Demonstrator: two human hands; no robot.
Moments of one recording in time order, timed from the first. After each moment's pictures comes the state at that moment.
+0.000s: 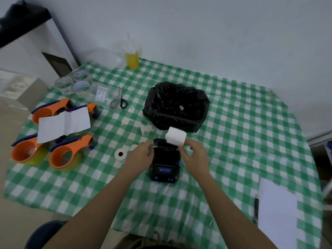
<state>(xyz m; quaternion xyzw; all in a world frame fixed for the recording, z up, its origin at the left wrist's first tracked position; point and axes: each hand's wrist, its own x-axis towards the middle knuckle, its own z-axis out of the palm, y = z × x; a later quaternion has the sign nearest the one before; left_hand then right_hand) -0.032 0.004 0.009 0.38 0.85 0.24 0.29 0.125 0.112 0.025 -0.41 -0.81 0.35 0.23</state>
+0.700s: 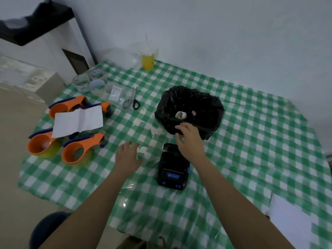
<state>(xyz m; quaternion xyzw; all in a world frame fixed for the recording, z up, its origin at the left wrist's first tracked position) -0.082 -0.033 -0.012 0.32 0.91 0.12 0.23 0.049 0.145 0.024 -0.32 -0.90 0.26 0.13</state>
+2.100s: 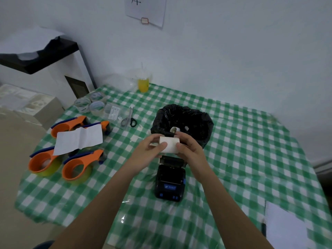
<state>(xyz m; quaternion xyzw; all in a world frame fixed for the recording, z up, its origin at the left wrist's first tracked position) -0.044 0.004 0.110 0.29 0.68 0.55 0.39 0.087 0.111 0.102 -0.29 -0.60 0.72 0.22</state>
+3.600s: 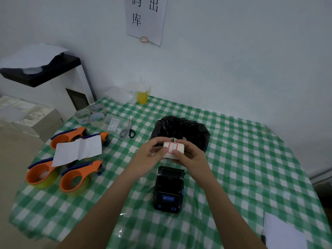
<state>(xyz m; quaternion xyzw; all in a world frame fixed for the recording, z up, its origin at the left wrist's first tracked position) -0.040 0.006 0.140 0.38 0.64 0.57 0.36 0.093 0.110 0.127 -0.27 -0.62 0.70 0.24</state>
